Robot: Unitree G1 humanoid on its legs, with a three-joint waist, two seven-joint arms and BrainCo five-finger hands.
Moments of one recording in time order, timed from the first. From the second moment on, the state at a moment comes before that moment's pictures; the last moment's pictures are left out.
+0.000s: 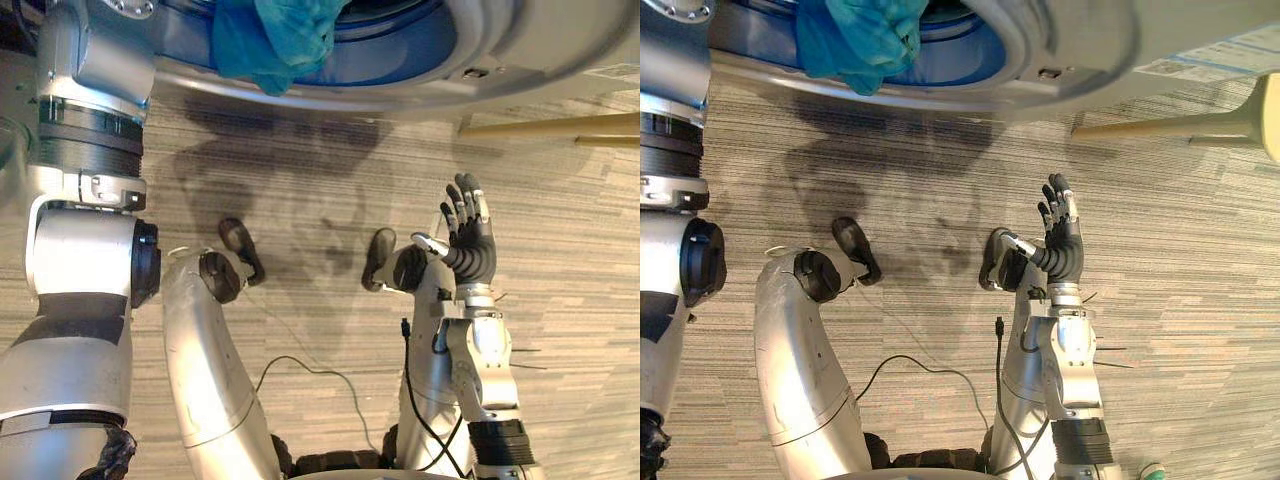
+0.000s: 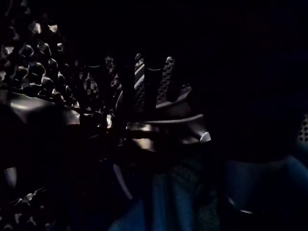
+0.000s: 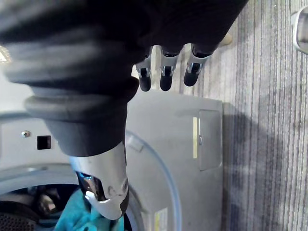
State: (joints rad) left arm -1.23 0.60 0.03 0.26 0.62 0.11 0.26; right arm -0.07 -0.01 -0.02 -0.11 0.18 -0.30 -0.04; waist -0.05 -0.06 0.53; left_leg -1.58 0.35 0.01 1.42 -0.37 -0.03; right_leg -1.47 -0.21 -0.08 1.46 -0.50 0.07
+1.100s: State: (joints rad) left arm -0.15 -0.03 -0.05 0.23 -0.02 -0.14 0.28; right arm 0.02 -0.01 -0.03 0.20 0.07 -0.22 -0.17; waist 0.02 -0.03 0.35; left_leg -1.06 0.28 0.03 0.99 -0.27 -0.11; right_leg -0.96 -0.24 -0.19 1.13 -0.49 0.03
